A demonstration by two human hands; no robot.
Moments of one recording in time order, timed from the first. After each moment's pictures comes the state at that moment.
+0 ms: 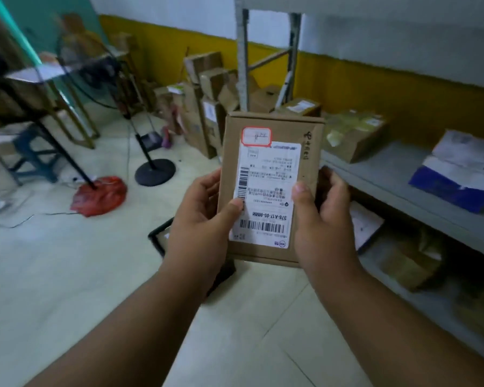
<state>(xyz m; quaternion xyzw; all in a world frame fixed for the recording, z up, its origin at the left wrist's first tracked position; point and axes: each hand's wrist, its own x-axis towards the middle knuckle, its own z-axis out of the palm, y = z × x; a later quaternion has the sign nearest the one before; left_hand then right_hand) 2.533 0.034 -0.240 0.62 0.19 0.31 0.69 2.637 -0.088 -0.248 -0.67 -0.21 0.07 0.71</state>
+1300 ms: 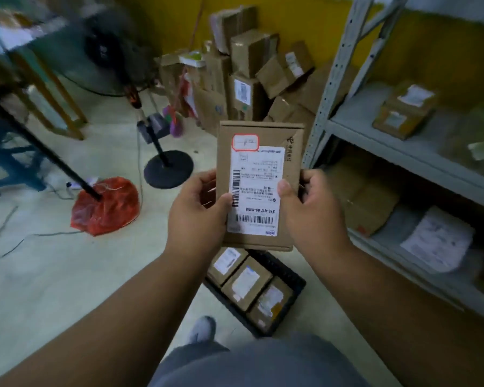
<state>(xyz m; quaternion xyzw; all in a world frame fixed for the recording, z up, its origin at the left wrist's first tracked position) 2.501 0.587 -0.301 0.65 0.39 0.30 0.58 2.623 0.474 -0.313 -0.78 -0.23 0.14 0.57</state>
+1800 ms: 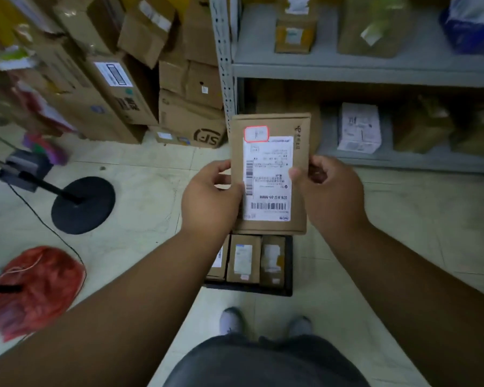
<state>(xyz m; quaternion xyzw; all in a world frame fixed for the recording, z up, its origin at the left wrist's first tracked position) 2.591 0.670 -0.355 0.83 0.18 0.01 0.53 2.603 0.491 -0.364 -0.86 0.10 -0.05 0.50</state>
